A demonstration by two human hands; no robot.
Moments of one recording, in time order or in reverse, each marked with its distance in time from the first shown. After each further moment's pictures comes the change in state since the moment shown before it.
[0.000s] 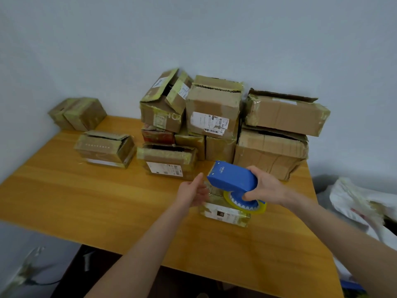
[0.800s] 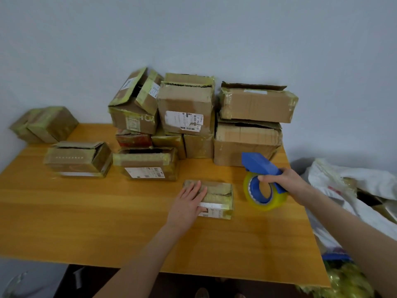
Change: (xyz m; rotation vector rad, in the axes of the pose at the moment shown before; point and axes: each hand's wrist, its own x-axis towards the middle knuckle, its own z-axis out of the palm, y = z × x) left_hand 0.018 -0.060 0.012 1.503 -0.077 0.939; right_hand -0.031 0.091 -0.030 0.529 0.315 0.456
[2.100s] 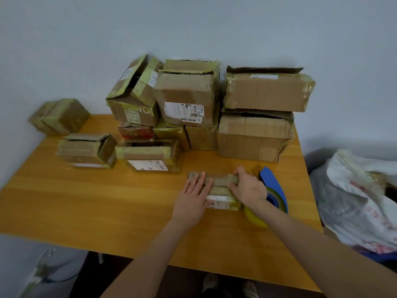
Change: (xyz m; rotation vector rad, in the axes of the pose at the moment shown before) left_hand 0.014 0.022 0.003 0.139 -0.118 -0.097; right_hand 0.022 0.007 0.104 -0.743 0.079 -0.282
